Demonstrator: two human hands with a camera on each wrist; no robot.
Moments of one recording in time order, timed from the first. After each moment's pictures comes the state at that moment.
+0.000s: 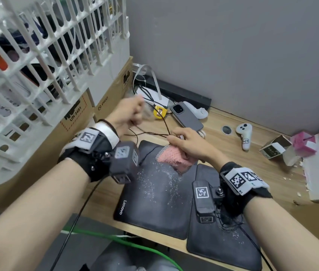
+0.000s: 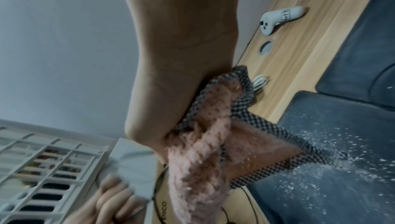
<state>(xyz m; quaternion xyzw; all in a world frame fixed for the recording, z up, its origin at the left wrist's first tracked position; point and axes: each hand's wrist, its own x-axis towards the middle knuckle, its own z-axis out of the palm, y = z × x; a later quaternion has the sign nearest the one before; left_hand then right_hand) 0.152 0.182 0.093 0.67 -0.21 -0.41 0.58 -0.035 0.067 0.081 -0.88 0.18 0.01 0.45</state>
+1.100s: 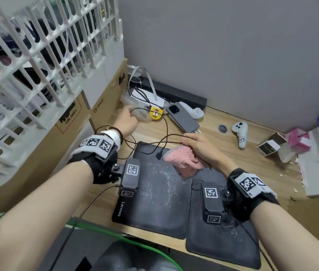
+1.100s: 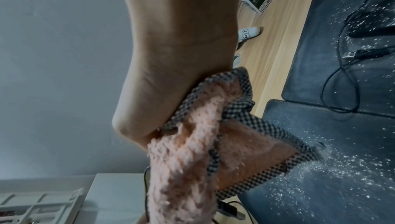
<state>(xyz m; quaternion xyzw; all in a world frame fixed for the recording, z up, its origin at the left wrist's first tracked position) 0.152 0.174 0.047 0.84 -0.22 -0.28 0.40 -0.069 0.056 0.076 -0.78 0.30 0.00 0.55</state>
